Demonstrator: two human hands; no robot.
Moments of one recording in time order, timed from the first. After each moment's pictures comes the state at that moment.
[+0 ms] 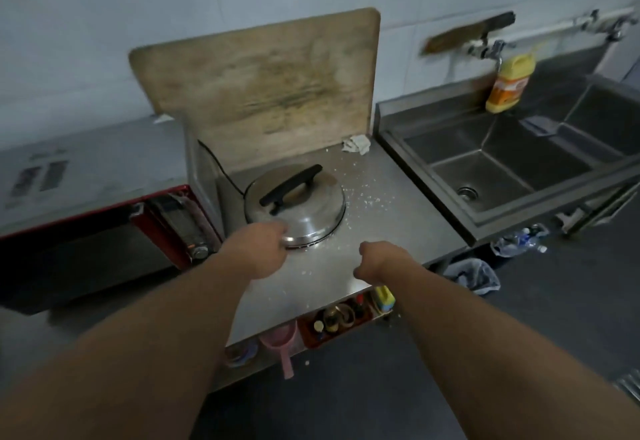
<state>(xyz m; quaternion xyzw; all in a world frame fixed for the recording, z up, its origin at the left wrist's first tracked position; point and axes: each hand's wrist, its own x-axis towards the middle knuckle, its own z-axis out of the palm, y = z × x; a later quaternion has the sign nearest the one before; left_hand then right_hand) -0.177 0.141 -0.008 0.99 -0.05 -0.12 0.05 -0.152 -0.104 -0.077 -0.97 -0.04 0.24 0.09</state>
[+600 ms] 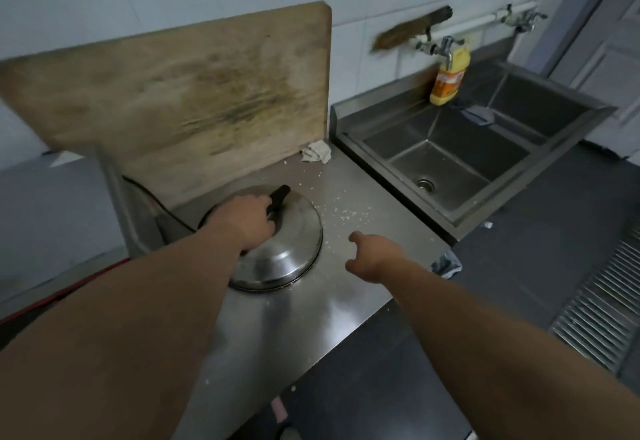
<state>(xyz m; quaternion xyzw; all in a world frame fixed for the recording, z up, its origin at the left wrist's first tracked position) 0.022 0.158 -0.019 0.98 -0.15 -0.13 0.03 -0.070 -0.088 -0.076 -0.97 0.07 0.18 0.13</state>
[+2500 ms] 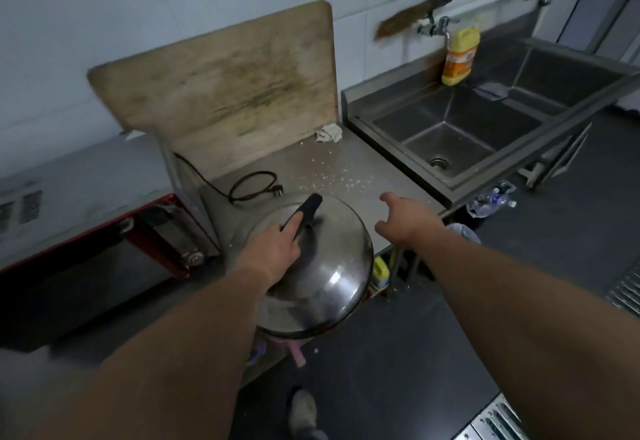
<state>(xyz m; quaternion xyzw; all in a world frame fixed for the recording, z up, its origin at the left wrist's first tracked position) -0.201 0.116 -0.021 0.99 -0.08 -0.12 0.05 -0.193 -0.149 -0.028 -0.98 0.06 0.08 0.18</state>
